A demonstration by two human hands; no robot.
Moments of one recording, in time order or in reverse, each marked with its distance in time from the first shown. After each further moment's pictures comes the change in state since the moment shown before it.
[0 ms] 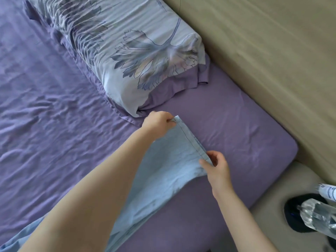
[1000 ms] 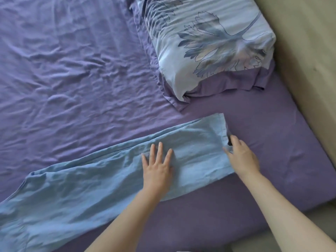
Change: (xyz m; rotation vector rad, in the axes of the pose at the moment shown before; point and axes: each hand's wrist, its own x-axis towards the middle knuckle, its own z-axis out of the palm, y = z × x) left_hand -0.151 -0.081 0.153 0.186 0.076 -0.408; right_hand 0.058 -0.020 0.024 -1.280 -0.257 -0.418
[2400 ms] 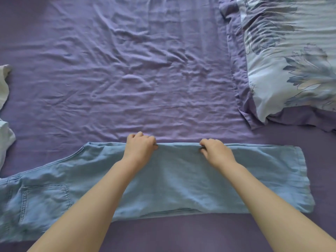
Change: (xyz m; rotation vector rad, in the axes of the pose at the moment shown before) left_hand -0.005 -0.266 -0.032 -0.092 0.149 -0.138; right_hand -0.007 -0.257 0.108 -0.481 -0.259 -0.488
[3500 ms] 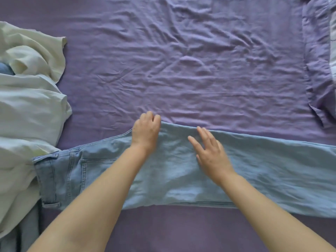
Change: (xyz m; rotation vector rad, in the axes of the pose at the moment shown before) left_hand -0.045 -0.148 0.017 0.024 0.320 -0.125; right_hand -0.014 -0.184 0.074 -0.208 0.315 -0.410
